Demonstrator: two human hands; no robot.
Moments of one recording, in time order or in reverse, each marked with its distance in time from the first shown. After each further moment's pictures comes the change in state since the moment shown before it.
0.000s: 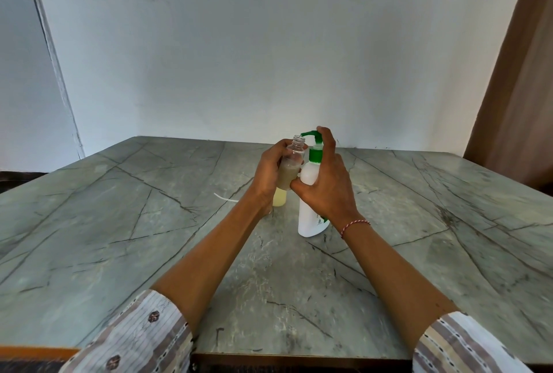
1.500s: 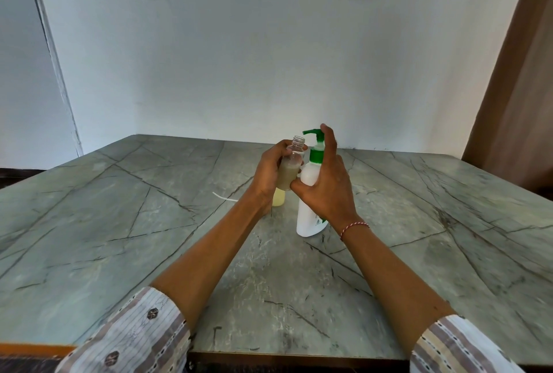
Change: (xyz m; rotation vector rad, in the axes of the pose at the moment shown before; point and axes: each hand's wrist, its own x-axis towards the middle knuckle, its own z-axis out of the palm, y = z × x) left_hand 0.002 -0.003 -0.001 -0.064 -0.019 -0.018; right_hand -0.003 -0.004 -0.004 0.029 0.011 0.030
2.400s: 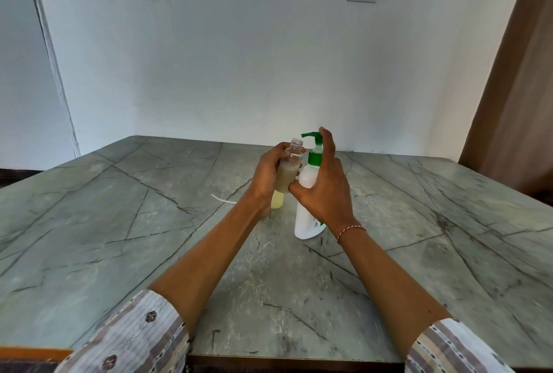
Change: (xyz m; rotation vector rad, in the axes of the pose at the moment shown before) left_hand 0.002 -0.001 -0.001 -0.008 -0.003 -0.015; right_hand 0.000 0.003 0.005 -0.018 0.034 0.009
